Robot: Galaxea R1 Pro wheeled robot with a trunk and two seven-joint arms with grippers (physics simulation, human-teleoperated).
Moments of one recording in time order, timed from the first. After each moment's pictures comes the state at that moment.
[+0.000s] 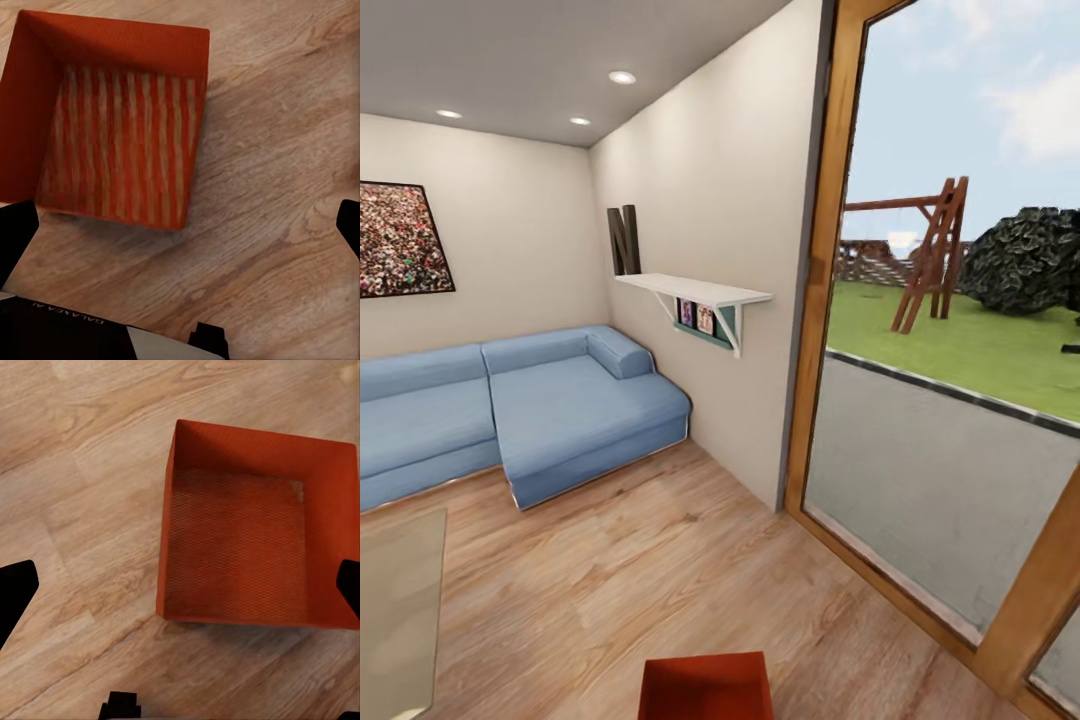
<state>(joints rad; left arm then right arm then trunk) -0.21 0.03 0.08 -0.26 0.13 -0.19 -0.13 -0.35 0.01 -0.06 -0.08 0.21 -0.18 0.15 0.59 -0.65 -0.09</state>
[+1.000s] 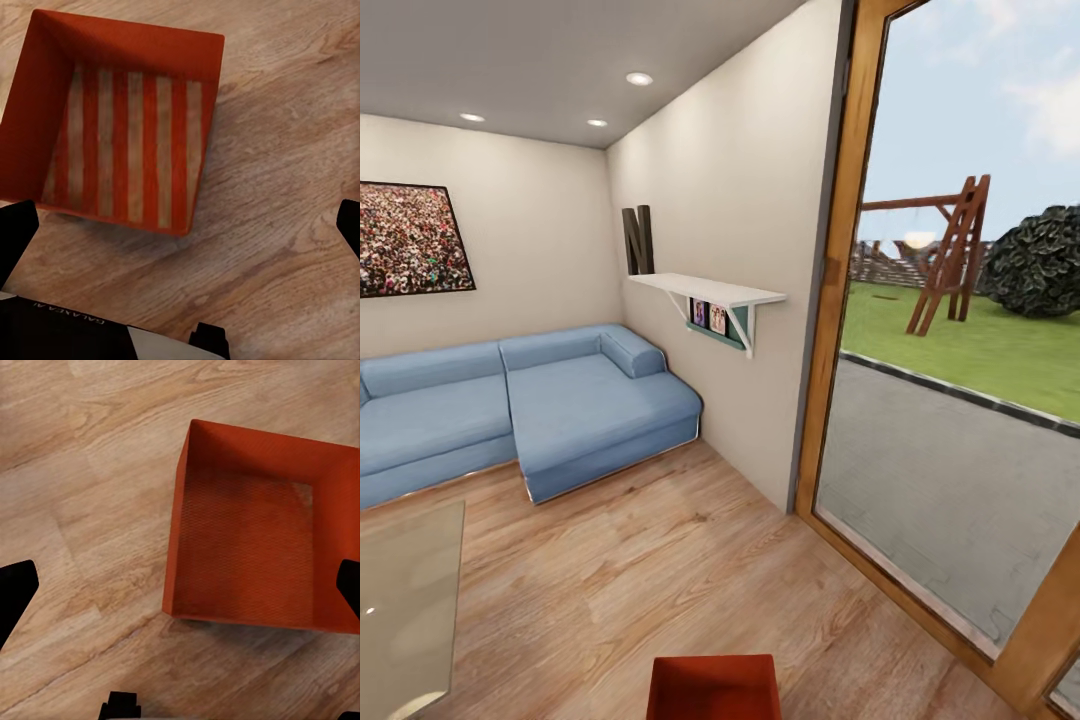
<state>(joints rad) -0.21 0.03 0.08 -0.26 0.13 -0.19 -0.13 -0.35 0.01 -0.06 -0.08 0.21 -0.18 0.15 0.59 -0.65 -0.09</state>
